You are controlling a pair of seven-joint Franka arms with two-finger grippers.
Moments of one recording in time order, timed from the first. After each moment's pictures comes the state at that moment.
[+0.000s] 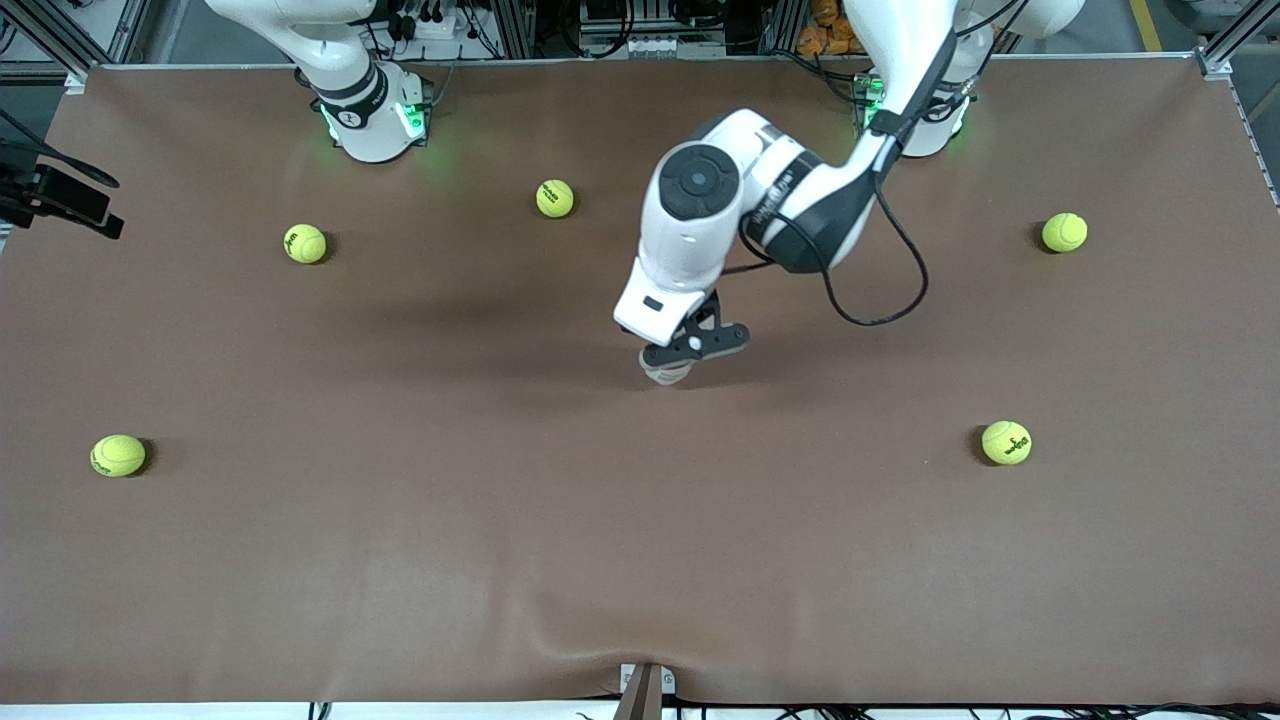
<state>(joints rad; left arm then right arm) -0.73 0.54 -0.06 -1.38 -0.04 1.97 -1.03 -0.02 -0.01 -0.05 -1.47 0.00 1.37 0.07</state>
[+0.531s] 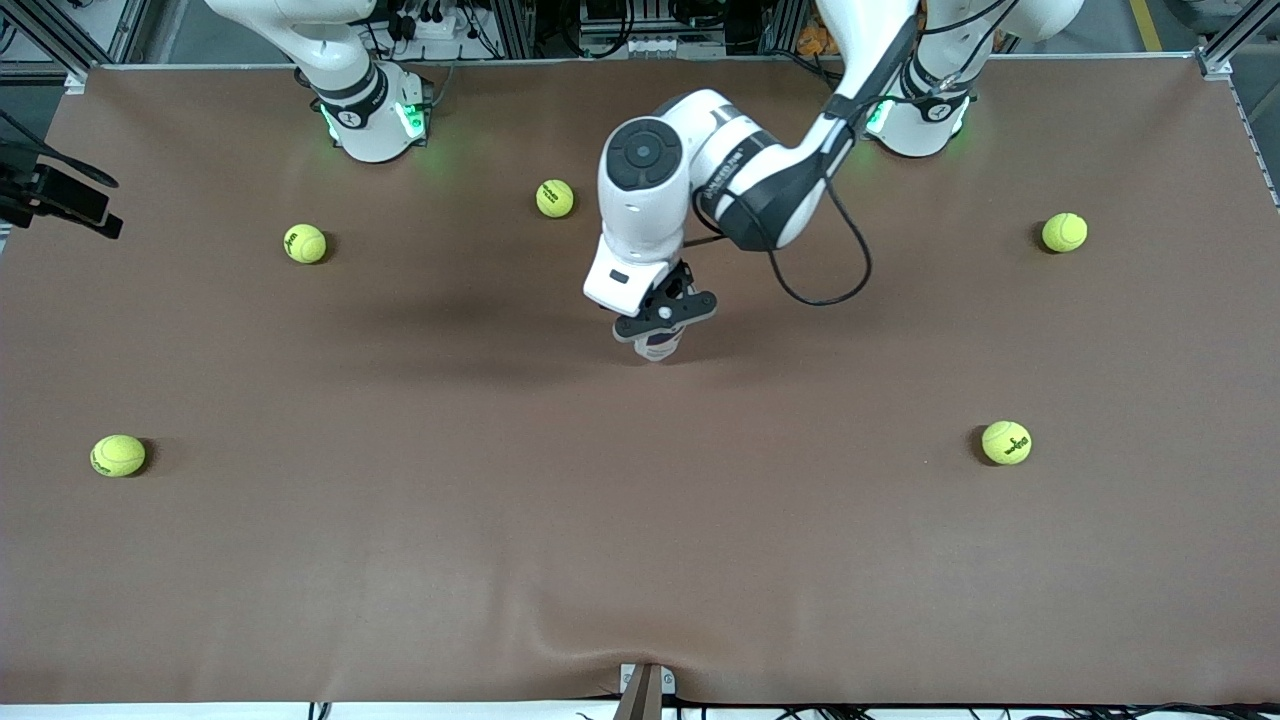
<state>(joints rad) -0.81 0.56 -0.05 -1.41 0.00 1.96 -1.17 -0.02 -0.01 -0.05 -1.47 0.00 1.36 0.07</state>
